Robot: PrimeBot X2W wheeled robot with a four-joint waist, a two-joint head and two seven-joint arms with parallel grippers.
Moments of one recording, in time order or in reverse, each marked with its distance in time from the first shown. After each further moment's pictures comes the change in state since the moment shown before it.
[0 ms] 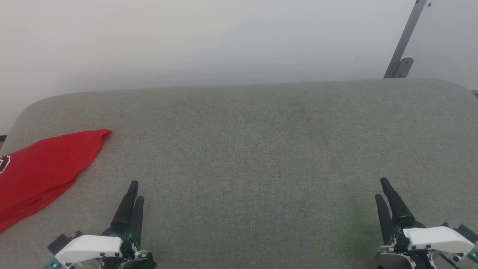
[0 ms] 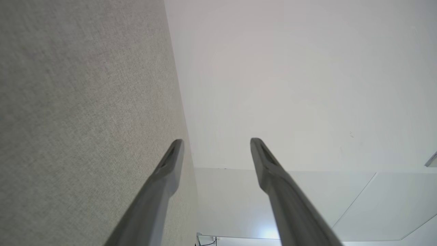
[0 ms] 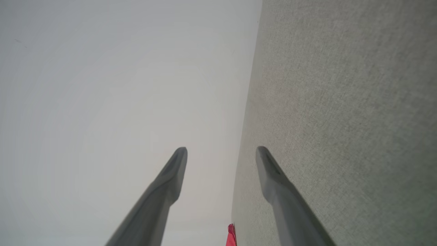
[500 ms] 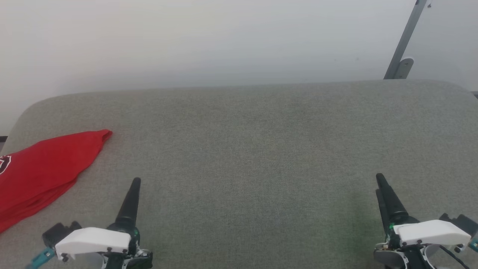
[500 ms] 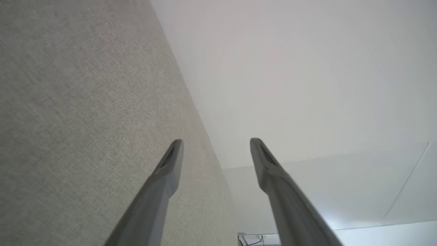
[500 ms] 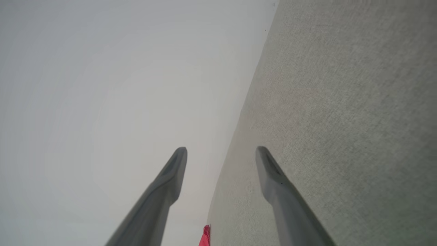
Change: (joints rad) left arm 0.001 0.053 -0.064 -0.053 0.177 0.071 -0.072; right arm -0.021 -0.012 0.033 0.000 -0.157 0.000 -0.053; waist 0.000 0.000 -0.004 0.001
